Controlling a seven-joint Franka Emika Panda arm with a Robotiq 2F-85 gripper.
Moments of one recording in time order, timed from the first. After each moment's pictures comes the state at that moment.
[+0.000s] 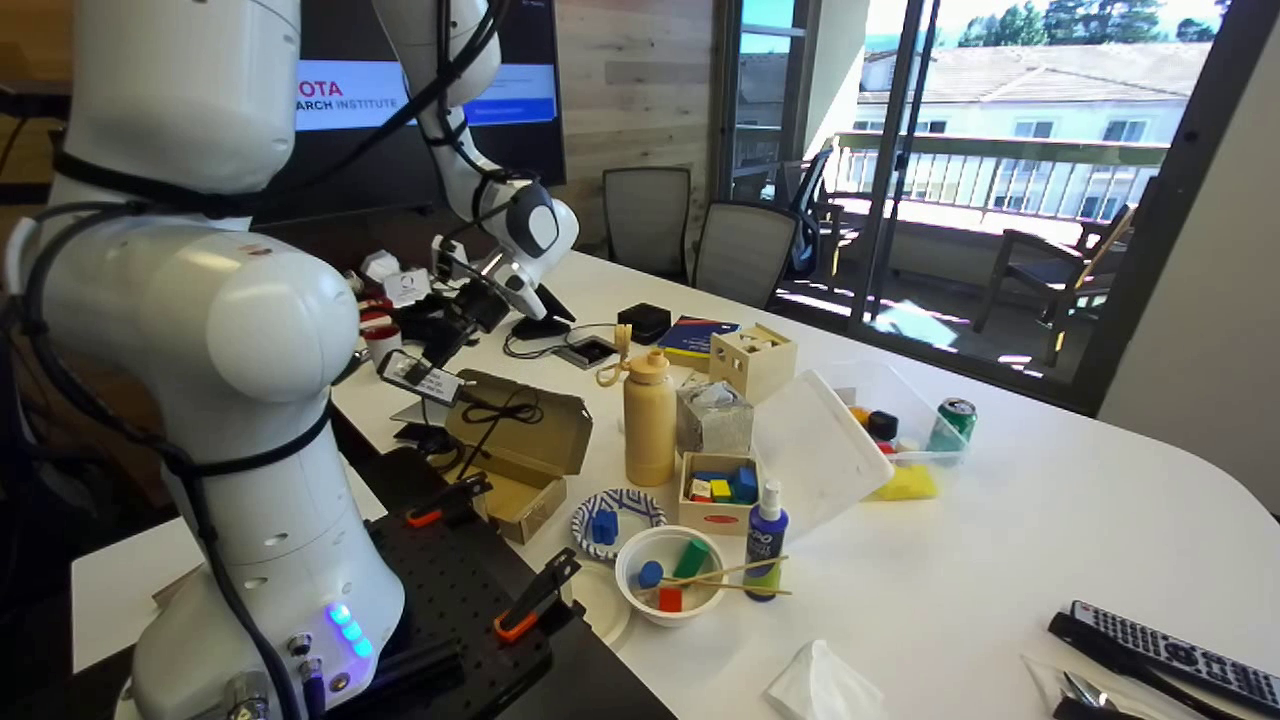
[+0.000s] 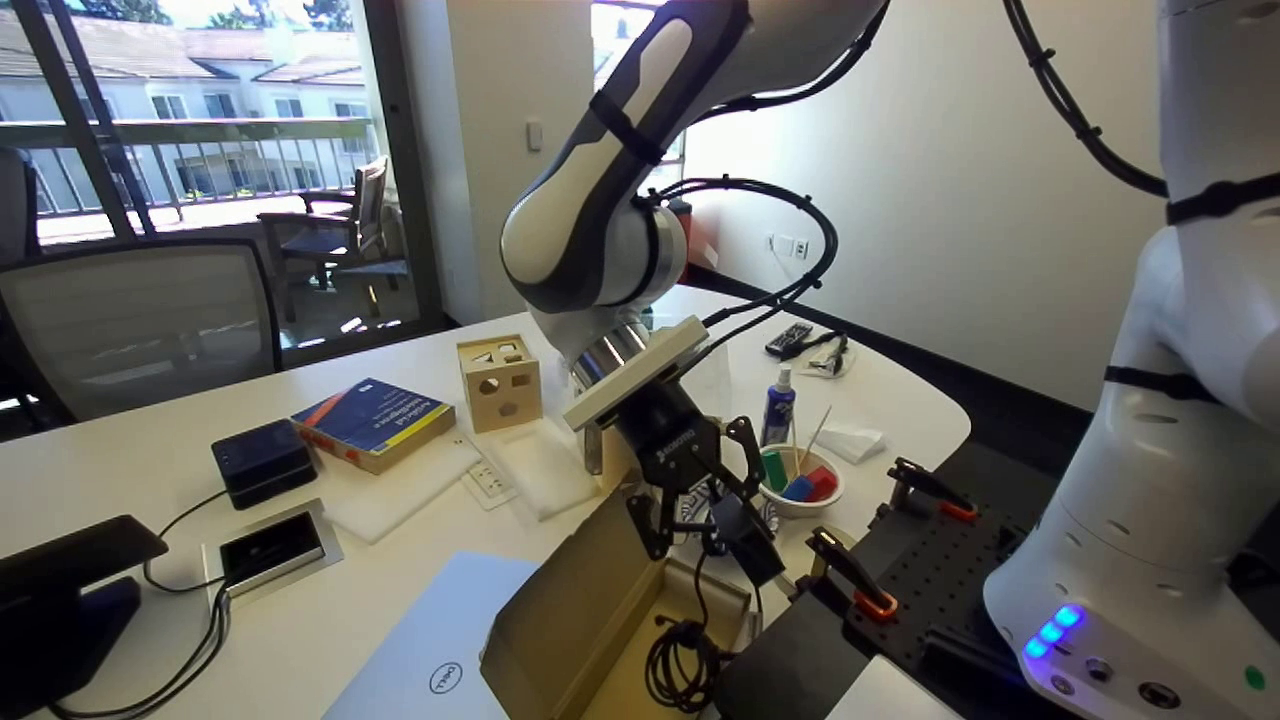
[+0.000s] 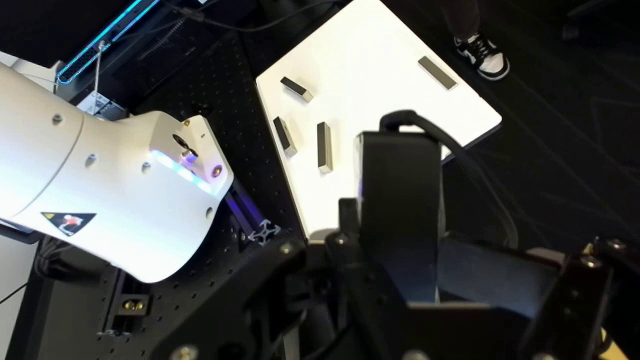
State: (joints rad) arm 0.36 0.37 0.14 -2.24 0.36 1.67 0.92
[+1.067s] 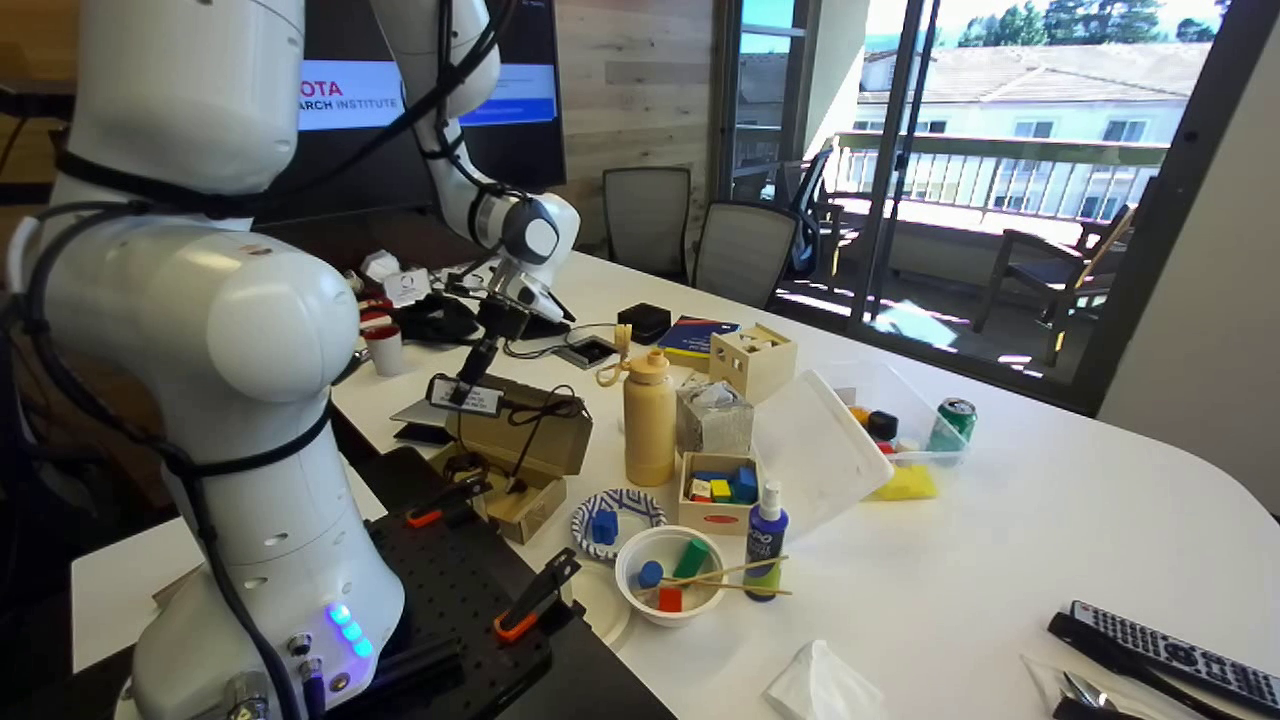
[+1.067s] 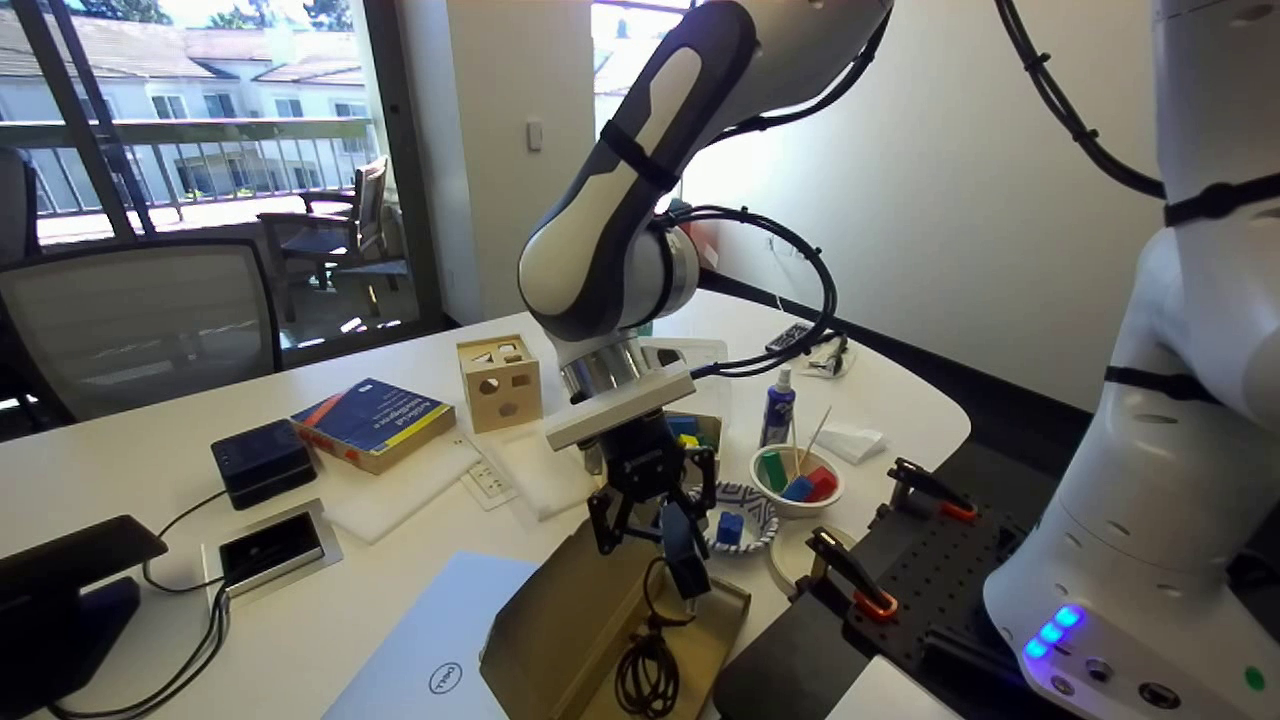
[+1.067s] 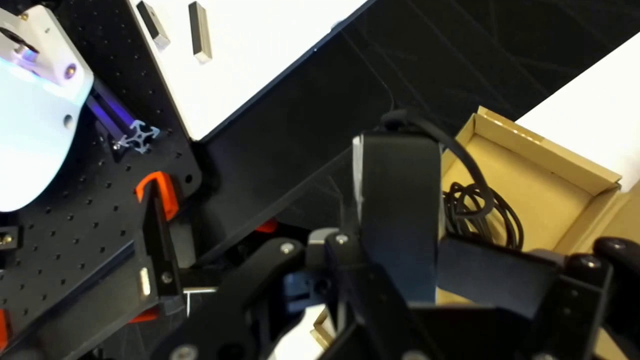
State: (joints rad) arm 0.36 0.39 0.14 -2.28 0.32 2.03 0.94
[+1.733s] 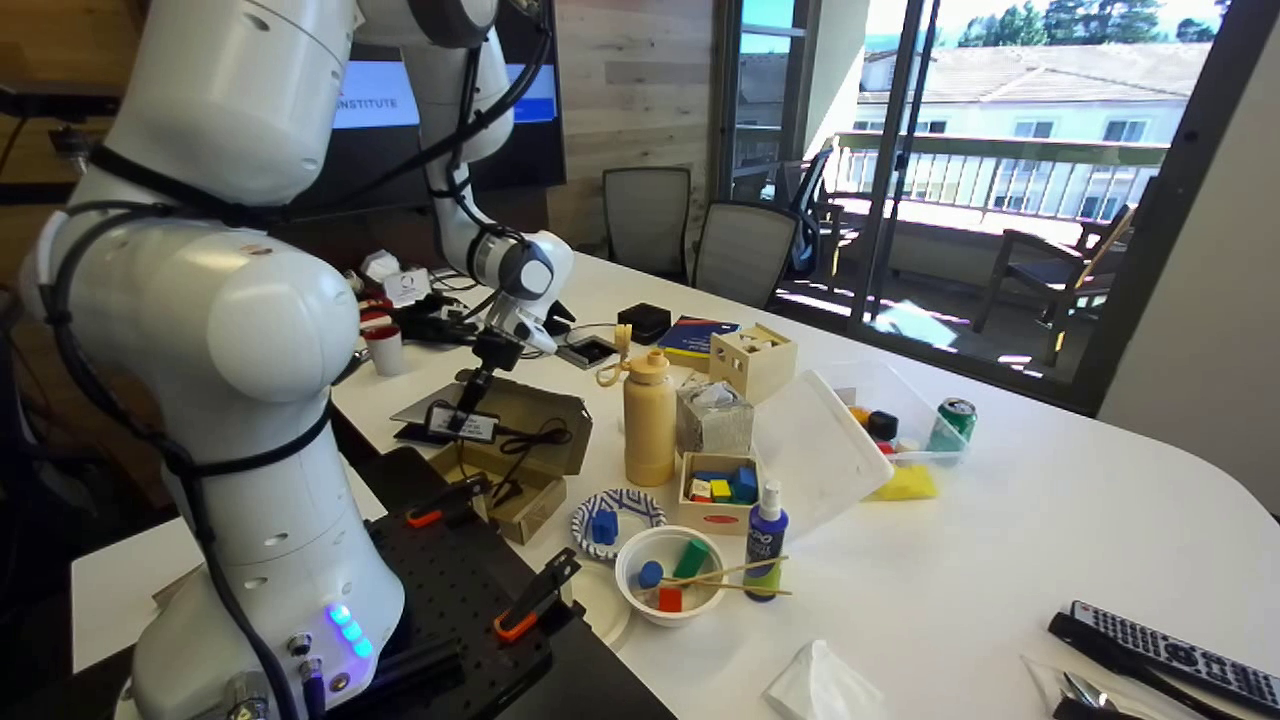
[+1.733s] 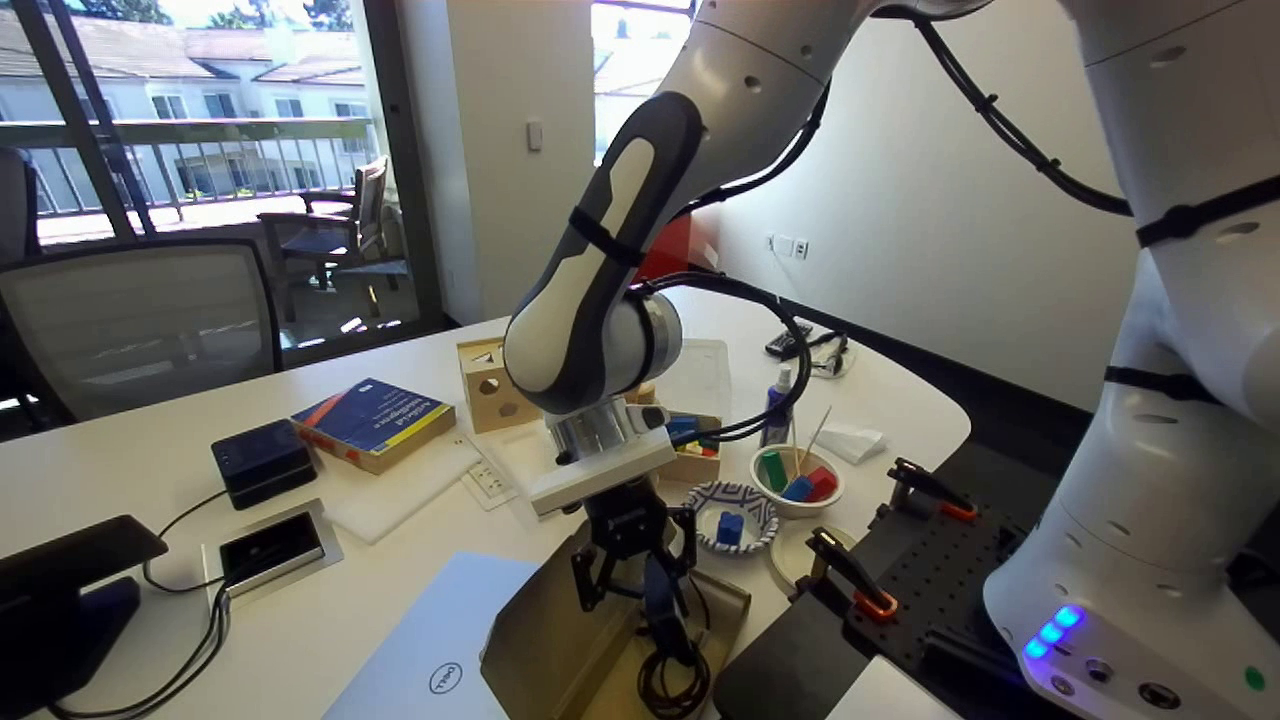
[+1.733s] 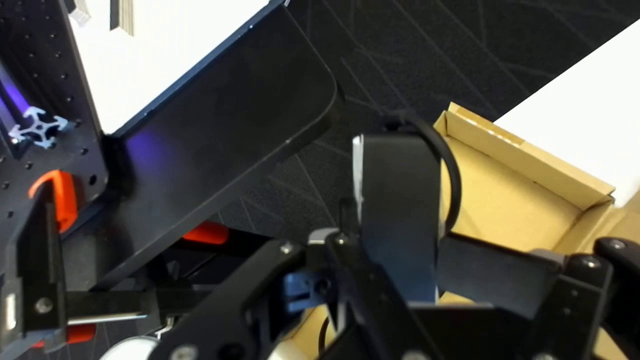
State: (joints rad) arm 0.36 0.56 0.18 -2.22 0.34 2.15 0.92
